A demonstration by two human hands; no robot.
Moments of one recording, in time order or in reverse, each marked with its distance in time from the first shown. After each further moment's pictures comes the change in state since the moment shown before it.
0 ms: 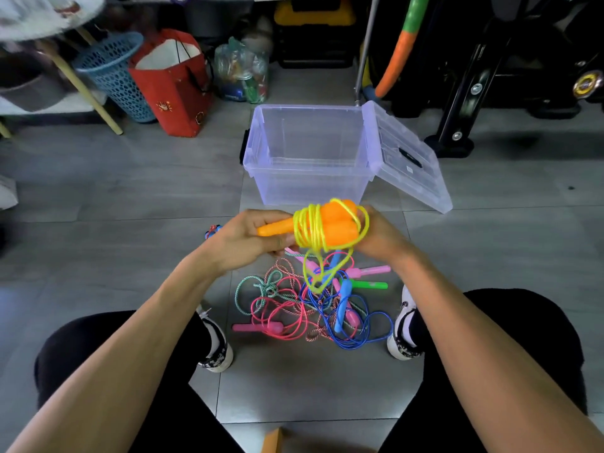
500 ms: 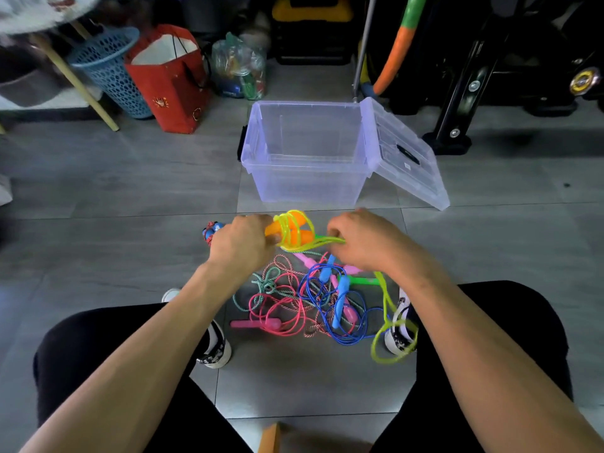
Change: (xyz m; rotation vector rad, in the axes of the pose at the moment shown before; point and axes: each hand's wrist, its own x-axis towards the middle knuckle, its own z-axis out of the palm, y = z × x) left_hand 0.016 -0.032 0.013 1.008 0.343 -0.335; right_hand -0.019 -0.032 0.009 -0.895 -0.049 -0.007
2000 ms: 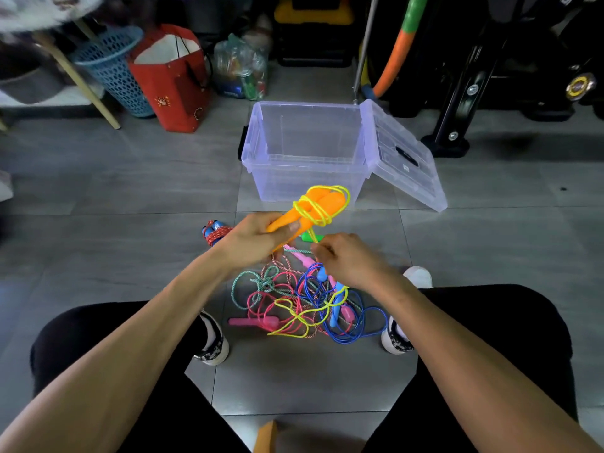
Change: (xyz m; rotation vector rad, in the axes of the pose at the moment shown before) left_hand -0.011 0.005 -0.010 -0.891 -0.277 0.104; right_hand -0.002 -0.003 0.050 0.390 0.022 0.045
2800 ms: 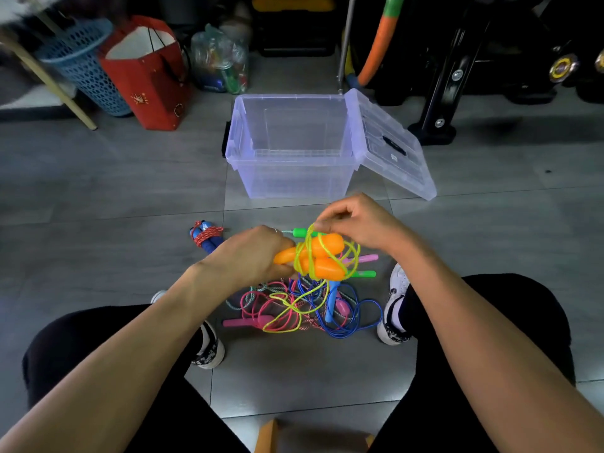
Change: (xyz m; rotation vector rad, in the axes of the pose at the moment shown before) left_hand 0.008 0.000 0.012 0.906 -0.205 0.264; right_hand 0.020 0.022 -0.046 0.520 -0.033 -0.023
